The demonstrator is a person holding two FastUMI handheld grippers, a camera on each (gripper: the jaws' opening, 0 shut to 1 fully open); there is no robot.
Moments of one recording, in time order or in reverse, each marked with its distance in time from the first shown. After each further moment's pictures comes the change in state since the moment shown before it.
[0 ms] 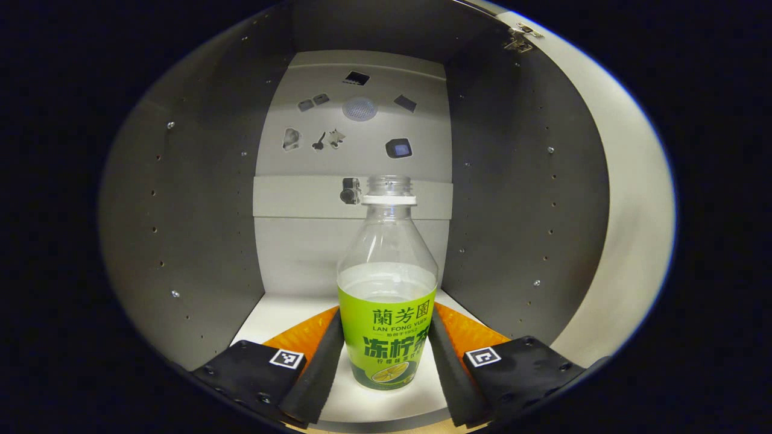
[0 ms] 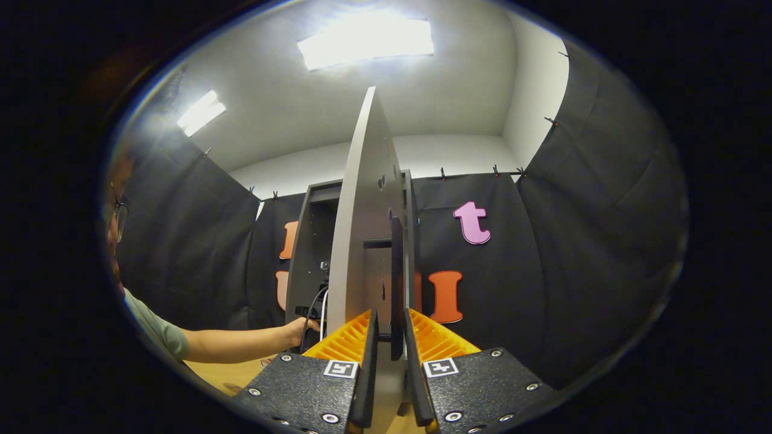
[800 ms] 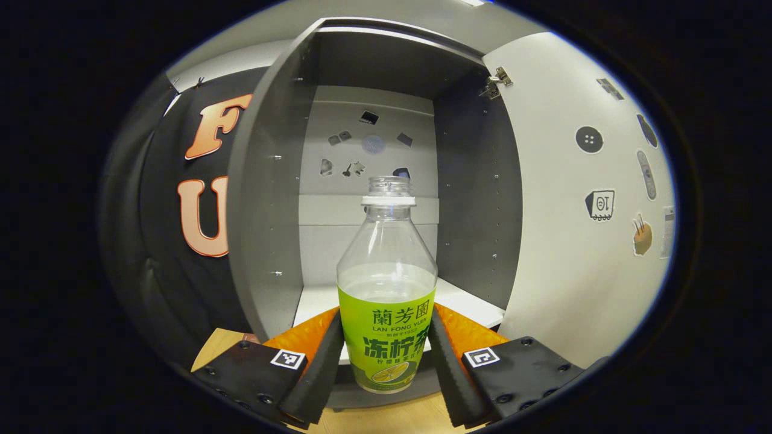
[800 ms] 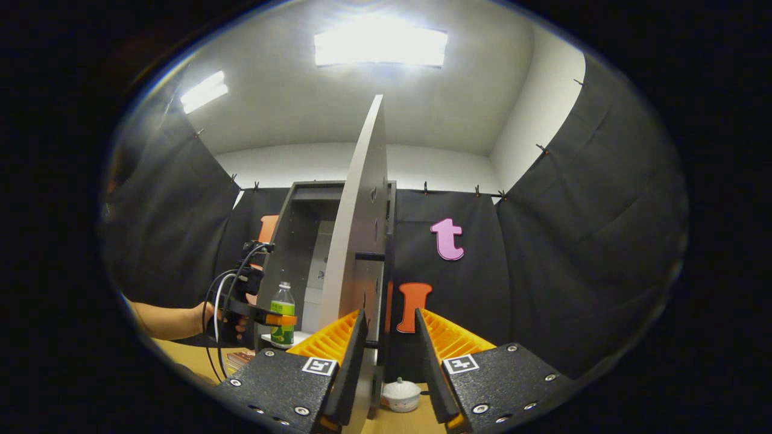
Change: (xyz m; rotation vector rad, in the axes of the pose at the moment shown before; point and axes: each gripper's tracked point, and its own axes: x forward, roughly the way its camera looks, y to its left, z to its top) left arm -0.158 0.053 -0.007 0.040 -0.081 -0.043; right arm -0.008 0.006 0.018 -0.112 -0.051 -0.125
